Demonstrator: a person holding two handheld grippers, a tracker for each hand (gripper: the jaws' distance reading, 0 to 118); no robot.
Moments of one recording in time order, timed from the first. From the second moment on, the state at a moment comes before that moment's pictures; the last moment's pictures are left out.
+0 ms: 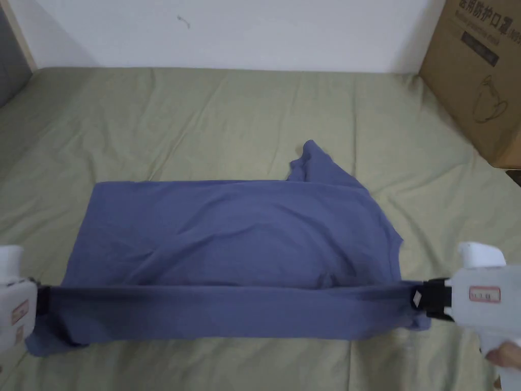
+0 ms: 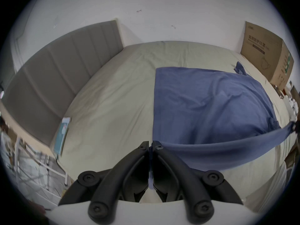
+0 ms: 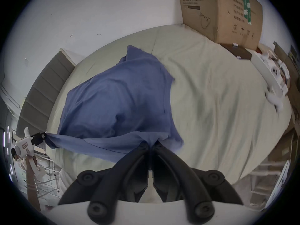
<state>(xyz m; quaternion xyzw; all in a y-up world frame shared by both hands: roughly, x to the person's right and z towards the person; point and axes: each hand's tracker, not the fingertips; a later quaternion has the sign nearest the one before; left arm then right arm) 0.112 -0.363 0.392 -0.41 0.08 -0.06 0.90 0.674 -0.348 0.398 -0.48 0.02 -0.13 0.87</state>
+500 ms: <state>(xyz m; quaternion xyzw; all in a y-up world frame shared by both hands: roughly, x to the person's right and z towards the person) 0.088 -0.390 0.342 -0.45 0.09 -0.02 0.89 0.671 -0.361 0.338 -0.51 0.00 -0.07 0.86</state>
